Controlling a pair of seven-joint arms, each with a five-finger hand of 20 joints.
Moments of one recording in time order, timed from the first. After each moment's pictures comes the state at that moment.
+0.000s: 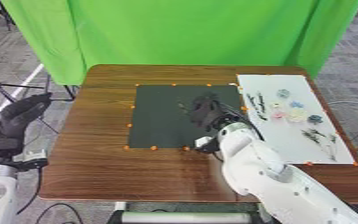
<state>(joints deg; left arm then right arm) 124.3 -53.3 -108.9 -111.3 68.4 9.9 12.3 -72.1 -55.3 41.8 -112.1 -108.1 12.0 37.6</state>
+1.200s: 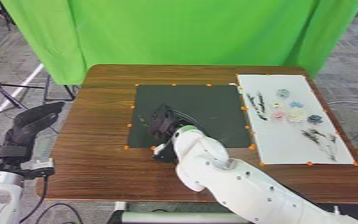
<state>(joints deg) 127.4 -53.2 -108.2 -113.5 69.1 8.1 11.8 -63.2 -70.4 30.5 -98.1 -101.1 11.5 40.9</state>
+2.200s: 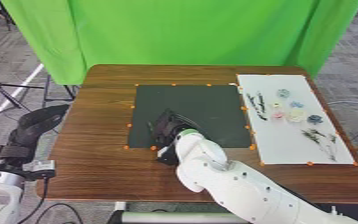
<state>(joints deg) 128.1 -53.4 -109.1 -114.3 69.8 4.9 10.1 -63.5 -70.6 29.9 -95.6 -100.9 12.5 42.5</state>
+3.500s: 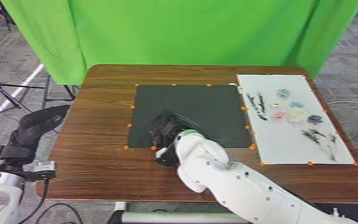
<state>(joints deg) 128.1 -53.8 -109.4 -114.4 69.8 3.9 9.8 -64.2 -70.3 30.7 -96.2 -97.6 12.2 39.9</state>
